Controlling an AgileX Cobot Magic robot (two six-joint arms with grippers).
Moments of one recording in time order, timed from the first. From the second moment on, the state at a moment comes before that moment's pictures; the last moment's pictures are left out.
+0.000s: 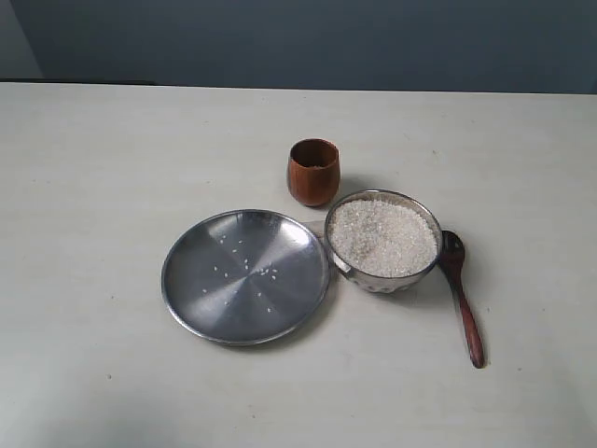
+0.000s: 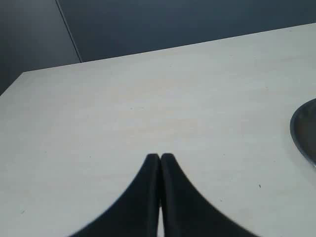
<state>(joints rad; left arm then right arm) 0.10 0.00 0.00 0.12 0.35 0.01 -0.09 0.00 0.00 0.01 0.36 -0.02</state>
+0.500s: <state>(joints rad) 0.10 0.00 0.00 0.12 0.35 0.01 -0.09 0.00 0.00 0.01 0.36 -0.02</state>
